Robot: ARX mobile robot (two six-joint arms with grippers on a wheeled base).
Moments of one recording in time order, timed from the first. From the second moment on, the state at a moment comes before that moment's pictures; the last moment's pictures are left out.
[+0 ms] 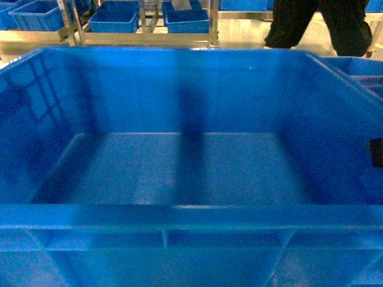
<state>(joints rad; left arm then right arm) -0.10 1.07 0.57 -0.05 -0.26 -0.07 0.24 1.29 0.67 -0.08 0.17 0.14</state>
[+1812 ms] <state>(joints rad) 0.00 0.87 0.27 0.59 0.00 0.00 0.17 0.94 0.29 0.65 0.17 0.00</state>
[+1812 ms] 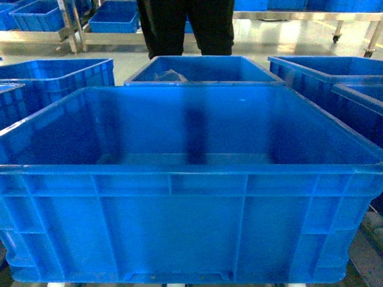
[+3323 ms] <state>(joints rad) 0.00 0.05 0.02 -0.01 0.00 0.00 0.00 0.13 0.01 0.11 0.00 0.00</state>
